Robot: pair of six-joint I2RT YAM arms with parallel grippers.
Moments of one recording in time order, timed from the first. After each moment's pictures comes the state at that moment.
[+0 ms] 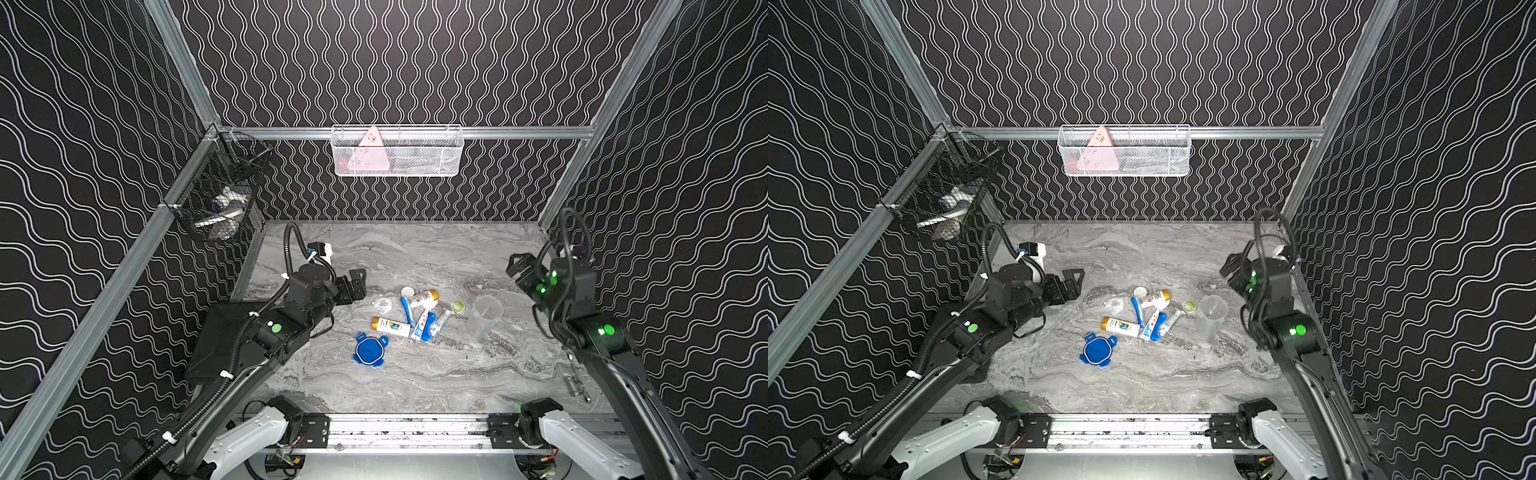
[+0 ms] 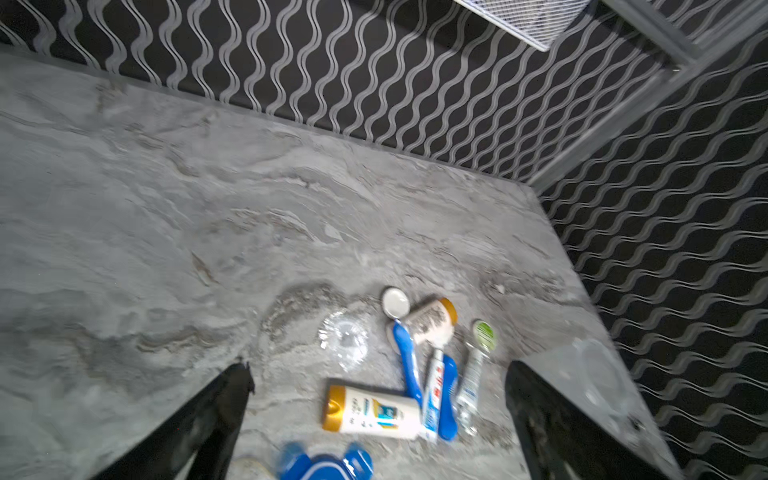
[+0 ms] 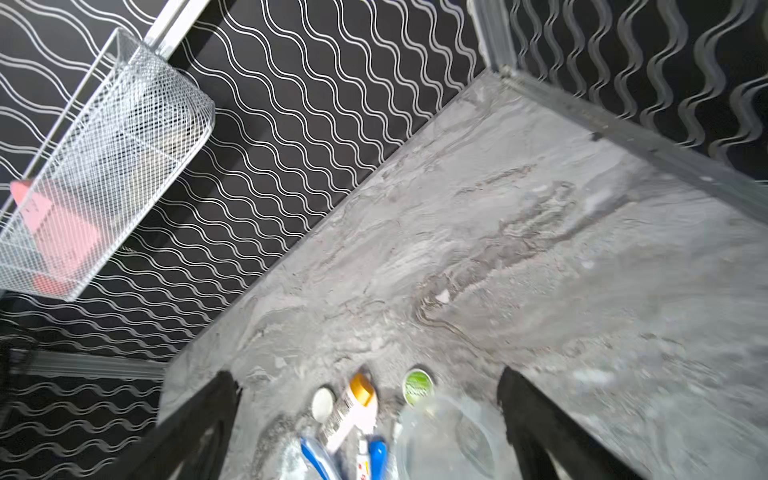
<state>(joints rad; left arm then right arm) -0.47 0.97 0.93 -0.42 -0.23 -0.52 0.11 0.94 1.05 -0.59 0.13 0.81</state>
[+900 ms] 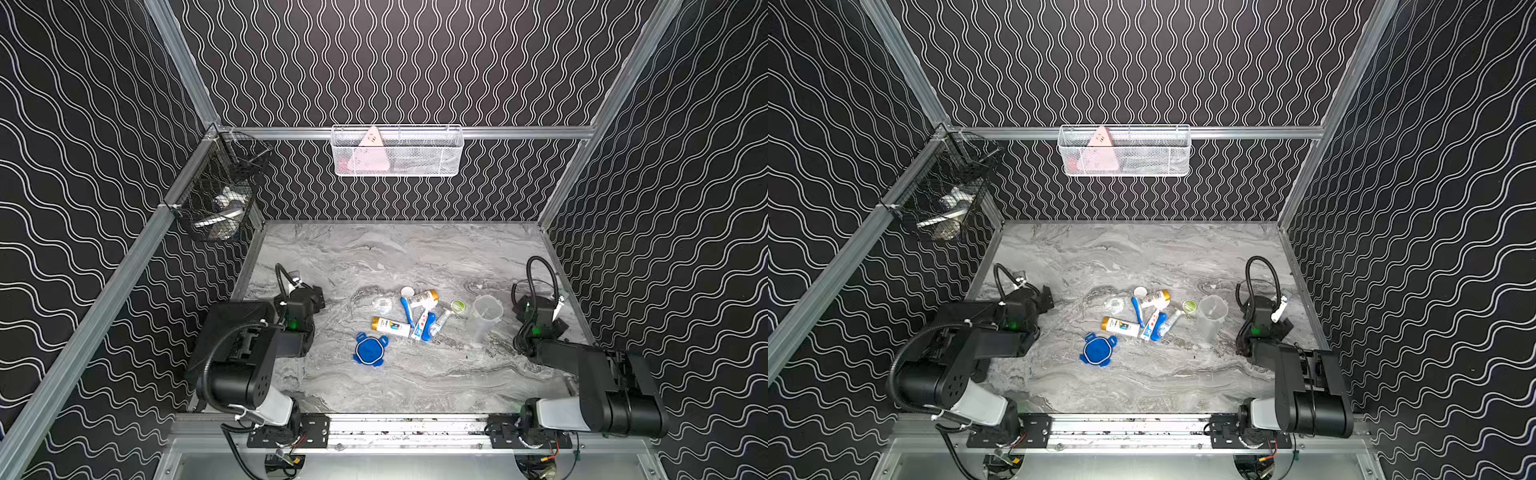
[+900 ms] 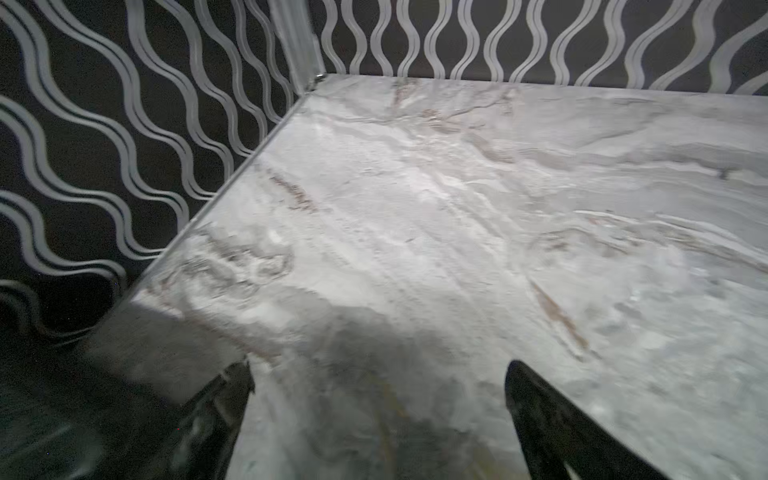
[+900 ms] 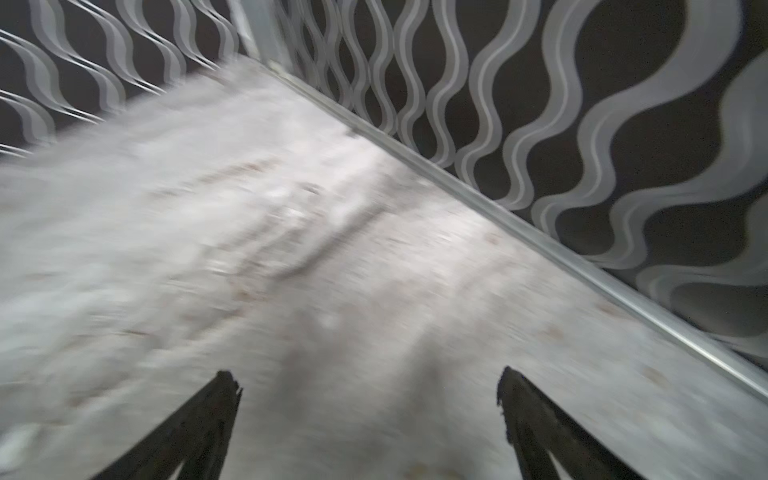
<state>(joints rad) -0.06 1.60 0.37 0.81 -0.36 -0.10 -0.10 1.44 0.31 0.67 0.46 0.39</state>
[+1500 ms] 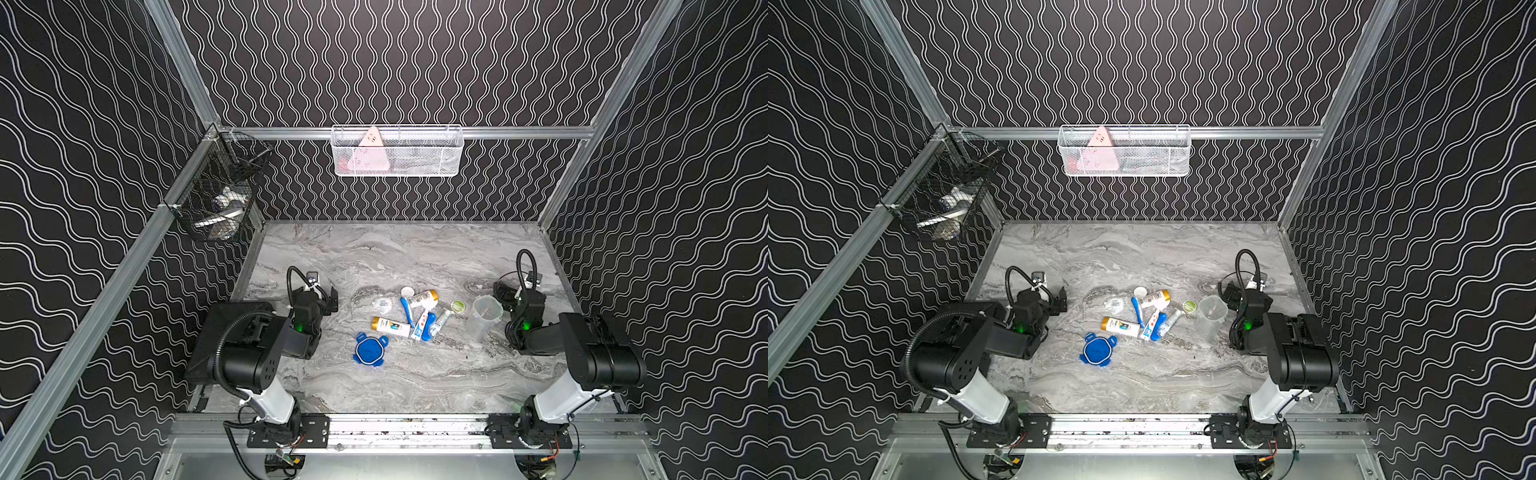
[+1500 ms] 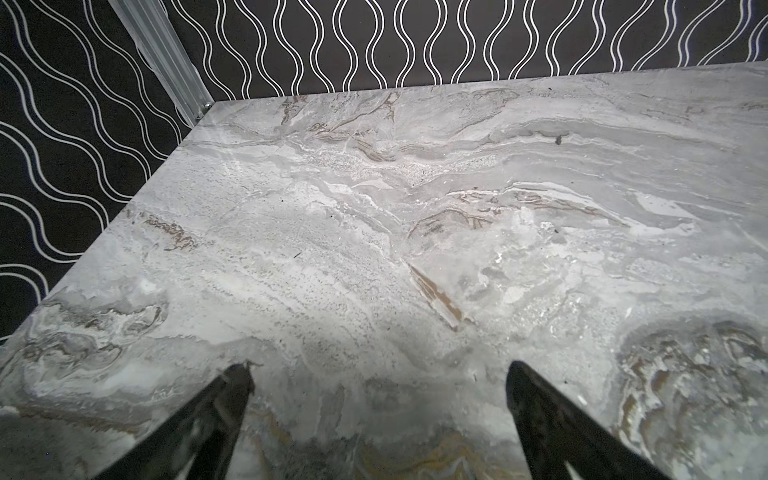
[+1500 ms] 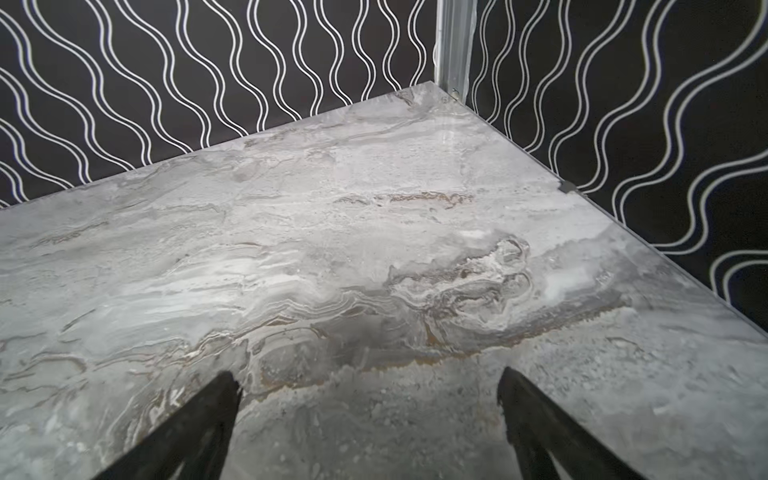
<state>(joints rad) -0.09 1.65 0.36 0.92 -0.24 -0.02 -0.02 1.66 0.38 0.91 0.24 0.22</state>
